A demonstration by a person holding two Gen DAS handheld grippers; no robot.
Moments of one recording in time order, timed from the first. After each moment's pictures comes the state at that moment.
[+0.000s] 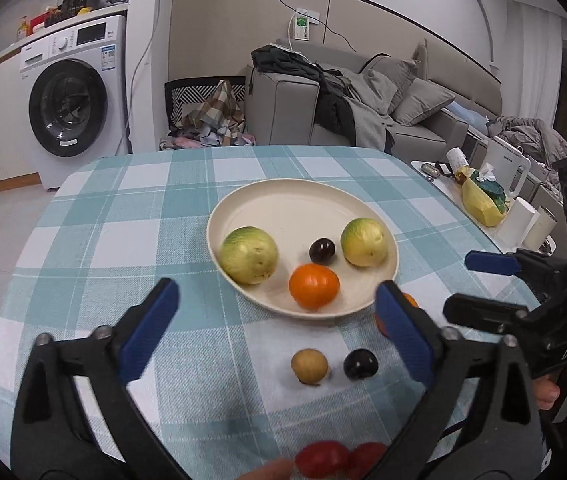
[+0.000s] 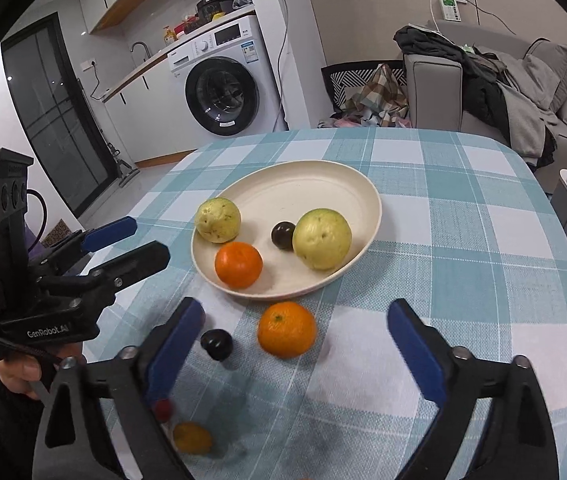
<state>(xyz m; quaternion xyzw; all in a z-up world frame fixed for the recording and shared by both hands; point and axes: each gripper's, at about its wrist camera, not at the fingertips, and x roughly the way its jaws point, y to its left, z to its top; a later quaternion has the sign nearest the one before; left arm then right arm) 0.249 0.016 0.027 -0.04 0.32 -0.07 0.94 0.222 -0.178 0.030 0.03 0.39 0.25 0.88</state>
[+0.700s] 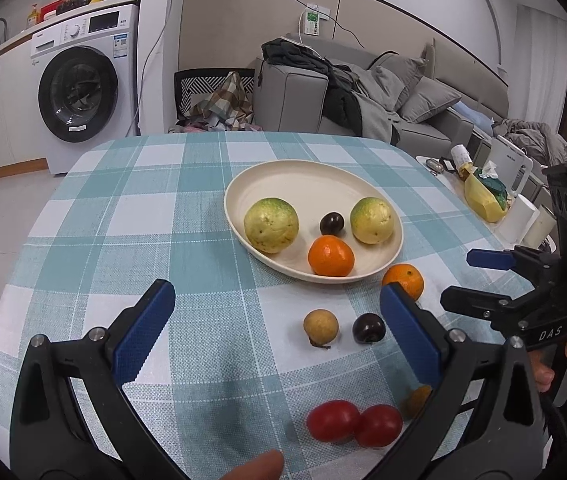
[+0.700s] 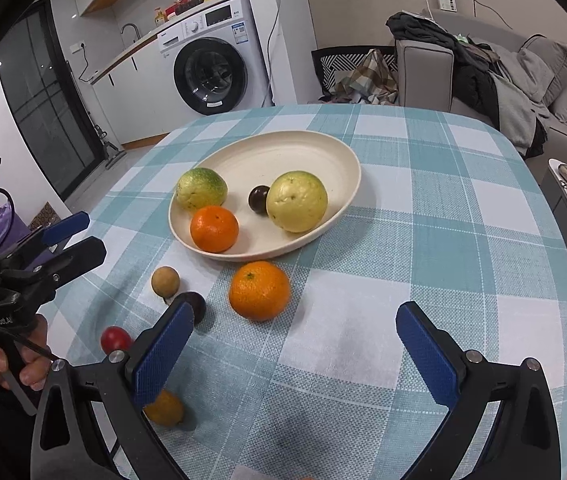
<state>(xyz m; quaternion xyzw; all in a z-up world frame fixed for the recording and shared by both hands) 0.221 0.027 0.017 -0.06 0.34 -0.06 0.94 0.218 -0.183 0.010 -0.01 0.43 0.23 0.87</state>
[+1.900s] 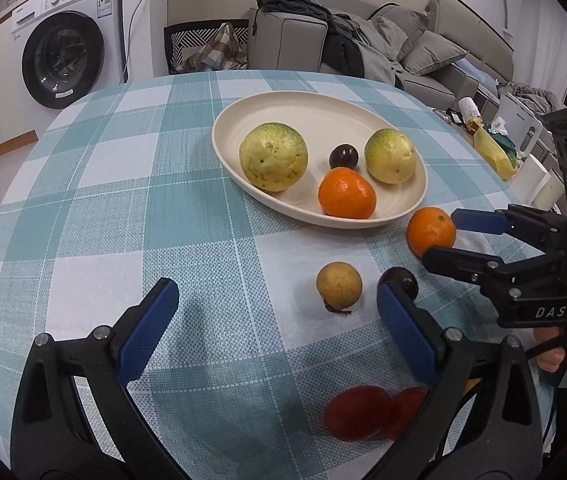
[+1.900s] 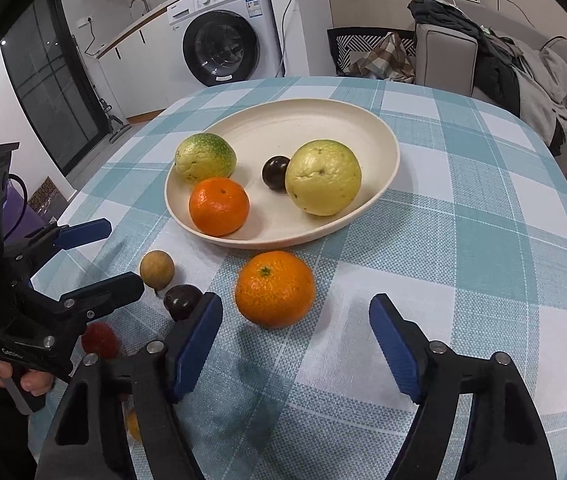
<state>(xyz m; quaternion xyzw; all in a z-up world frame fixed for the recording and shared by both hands) 0.254 0.021 -0.034 -0.04 0.42 -0.07 0.90 0.238 -0.154 -0.015 -0.03 0.46 0.25 0.85</state>
